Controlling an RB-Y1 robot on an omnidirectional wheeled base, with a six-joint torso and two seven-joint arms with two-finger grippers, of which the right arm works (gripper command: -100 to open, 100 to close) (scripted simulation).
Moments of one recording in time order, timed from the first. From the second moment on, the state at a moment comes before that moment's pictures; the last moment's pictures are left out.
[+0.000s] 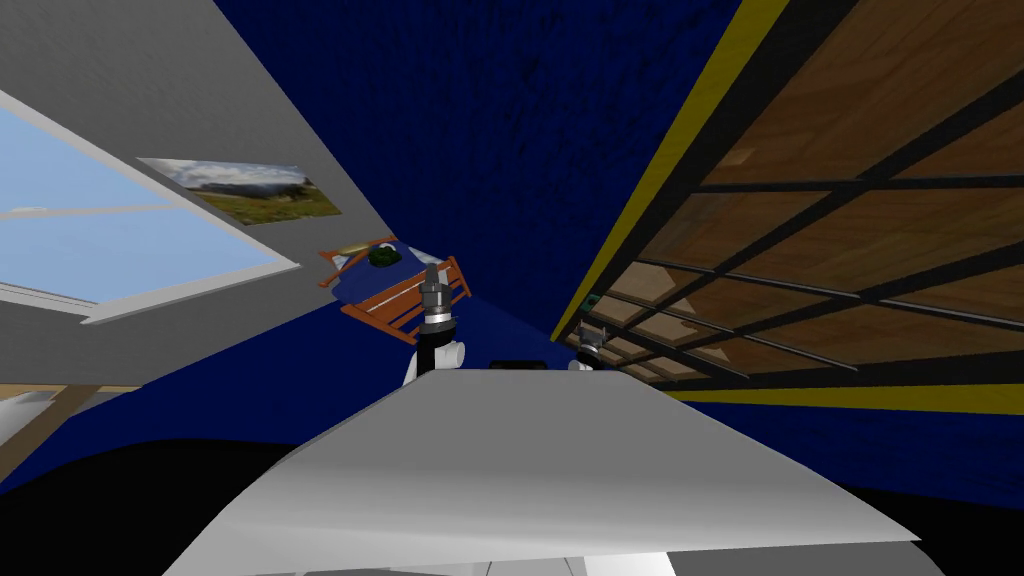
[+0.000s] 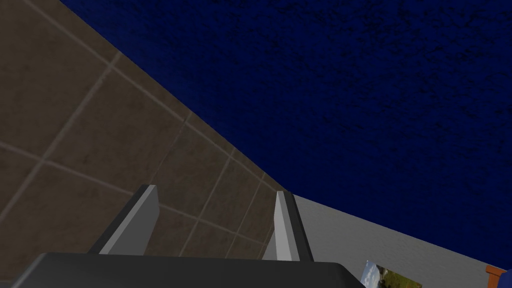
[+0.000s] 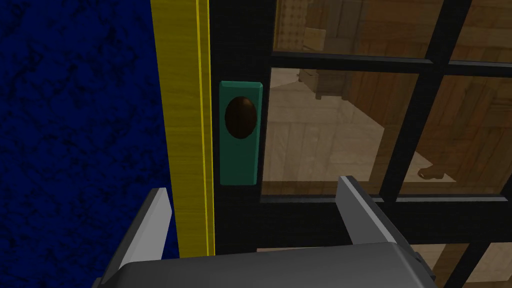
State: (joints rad) arm 0.18 -0.15 0.07 -0.99 -0.79 -0.90 -1.06
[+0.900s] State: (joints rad) arm 0.17 -0.20 0.08 -0.90 -0.84 -0.92 -1.19
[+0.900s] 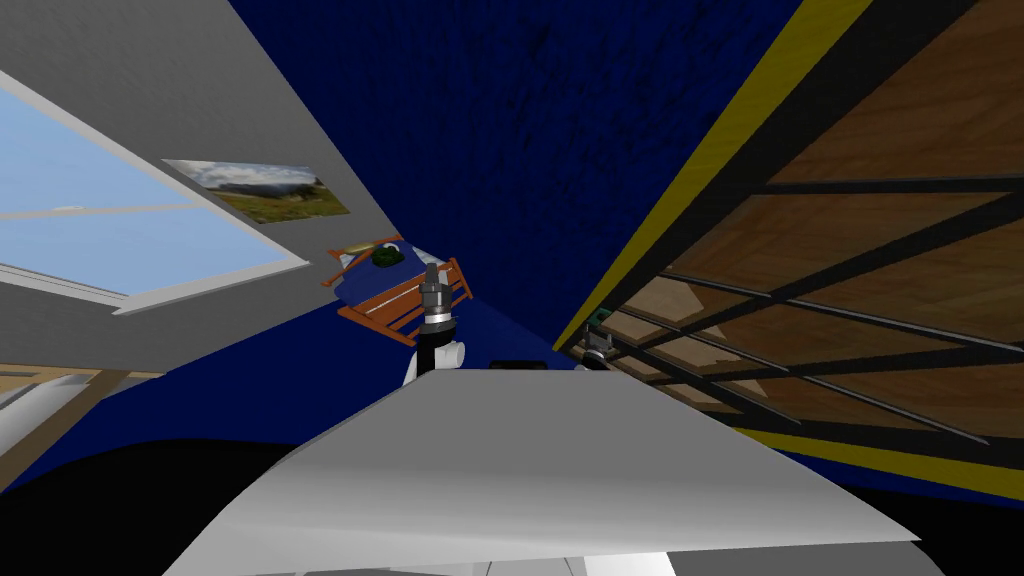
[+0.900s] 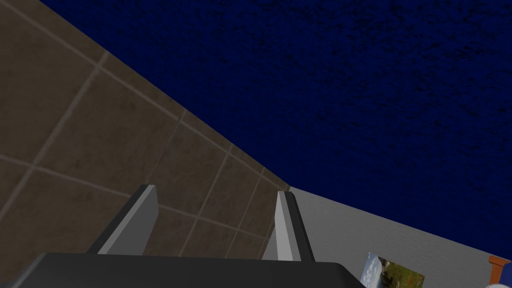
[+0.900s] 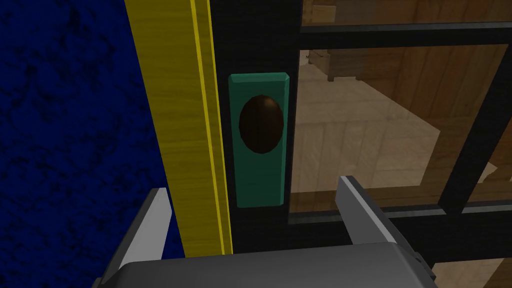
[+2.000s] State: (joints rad) arm 0.22 -0.35 0.09 -0.82 -0.85 -0.95 -1.40
